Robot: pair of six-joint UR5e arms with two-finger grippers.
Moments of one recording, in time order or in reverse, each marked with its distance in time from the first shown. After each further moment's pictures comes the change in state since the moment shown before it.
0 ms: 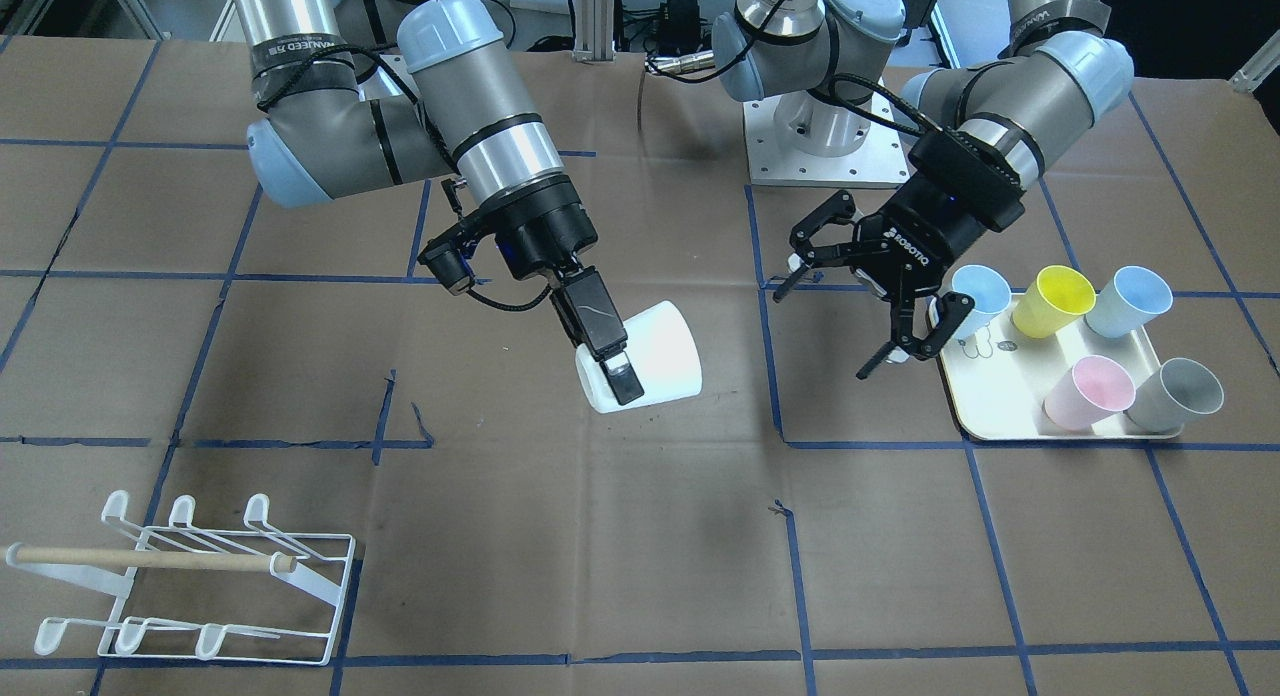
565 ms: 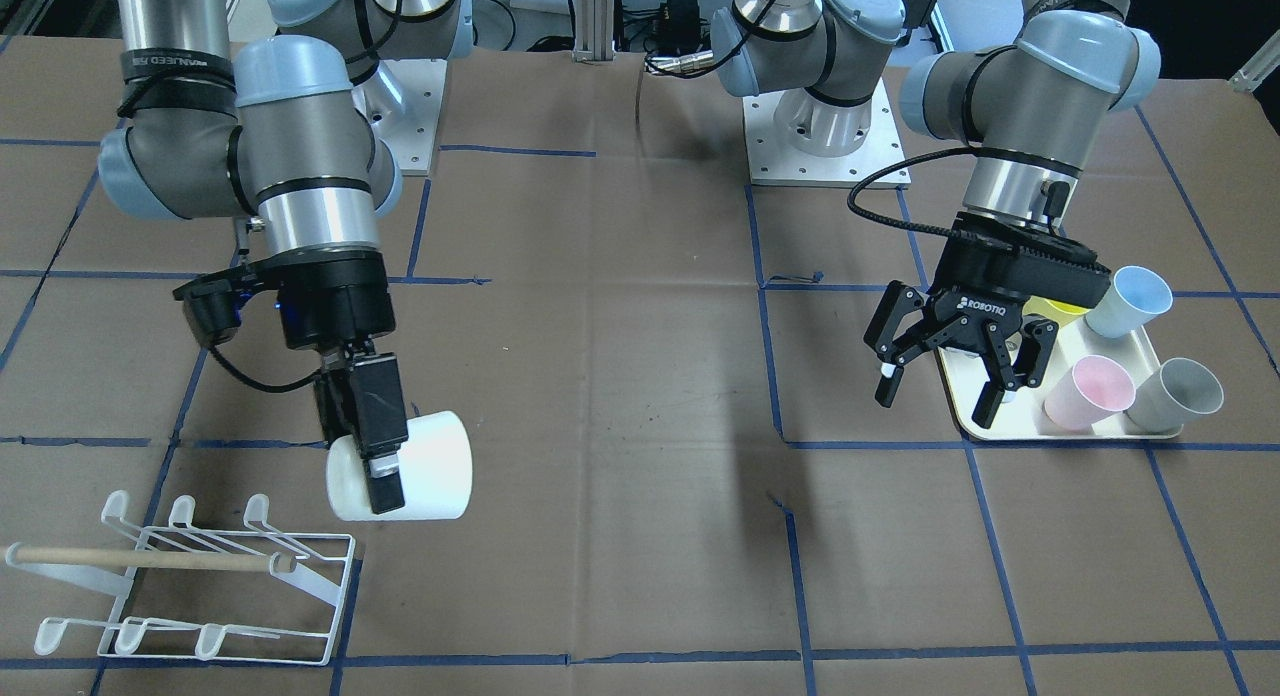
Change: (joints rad) left arm -0.128 -0.002 0.145 -0.235 0.528 -0.336; right arm -0.217 0.003 -0.013 0.008 -0.008 -0.573
